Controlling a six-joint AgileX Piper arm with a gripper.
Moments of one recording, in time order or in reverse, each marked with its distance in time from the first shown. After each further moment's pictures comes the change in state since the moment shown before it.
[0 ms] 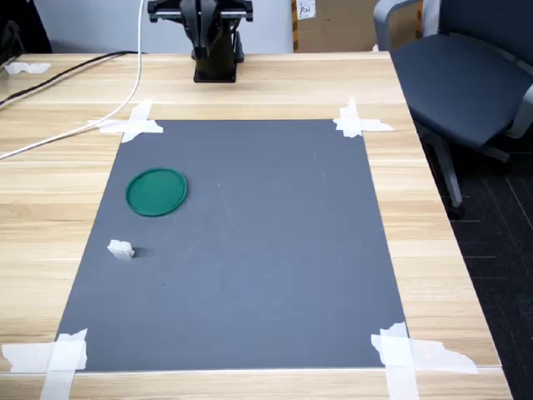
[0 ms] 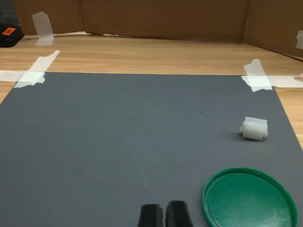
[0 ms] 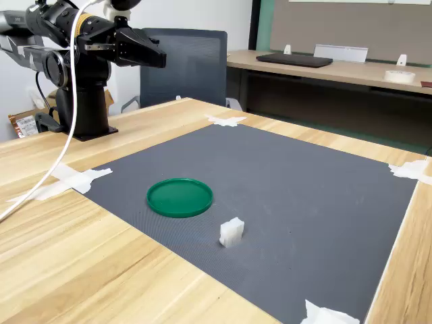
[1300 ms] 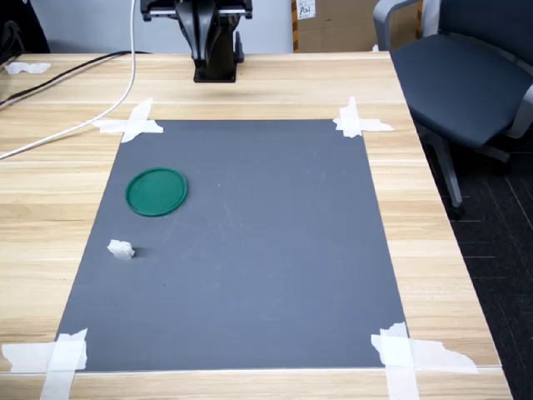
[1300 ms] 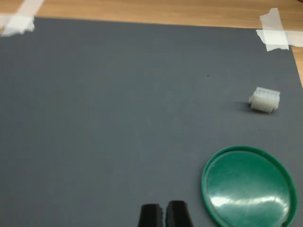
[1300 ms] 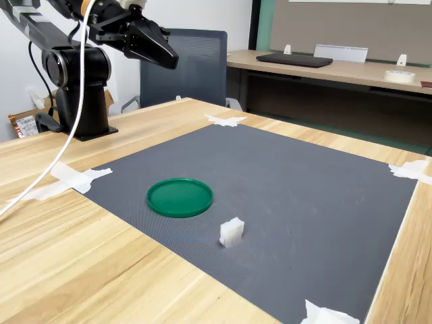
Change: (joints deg) arm 0.0 26.4 -12.8 -0.3 1.7 -4.3
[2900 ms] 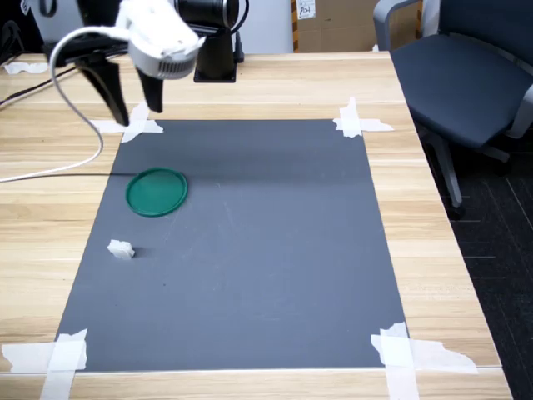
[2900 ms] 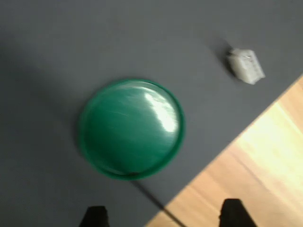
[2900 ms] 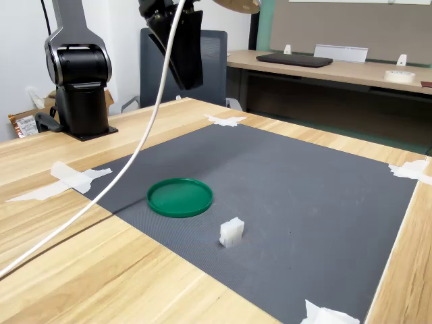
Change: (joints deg) arm -14.3 54.2 -52.4 -25.3 44.4 -28.4
